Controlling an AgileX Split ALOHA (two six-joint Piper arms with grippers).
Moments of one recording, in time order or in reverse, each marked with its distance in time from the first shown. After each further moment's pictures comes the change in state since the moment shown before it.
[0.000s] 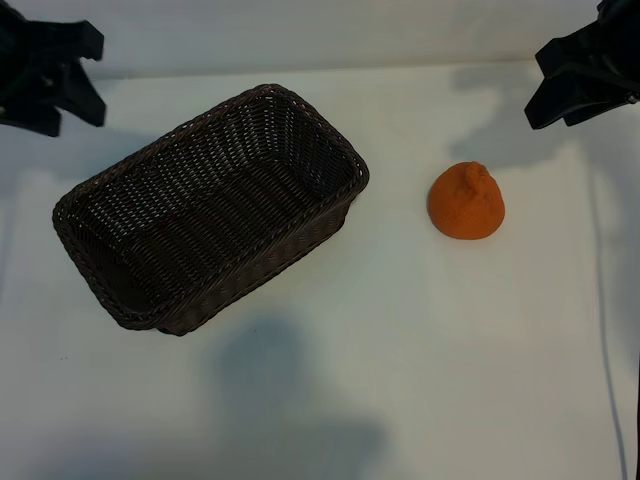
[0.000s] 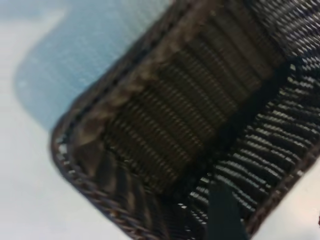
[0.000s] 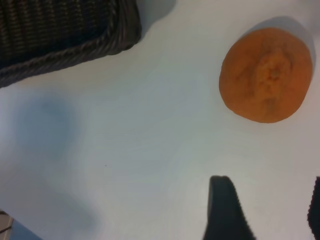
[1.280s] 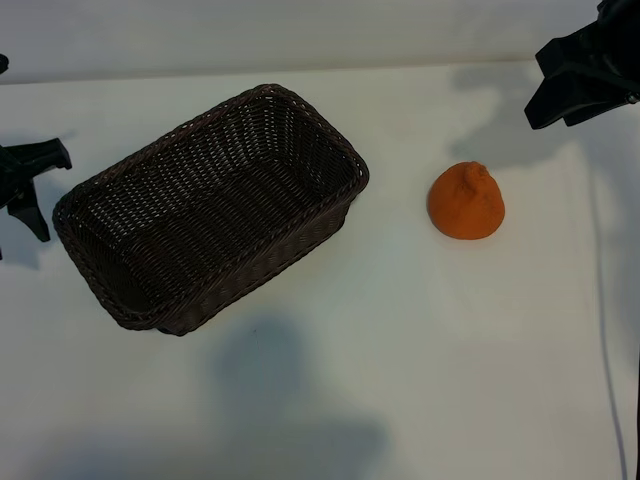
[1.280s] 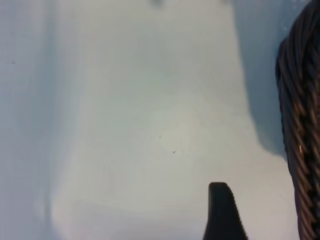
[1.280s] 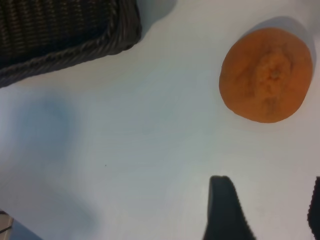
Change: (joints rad) left arm 0.084 -0.024 0.328 0.215 -0.086 -0.346; right arm 0.000 0.000 0.000 0.001 0.001 0.000
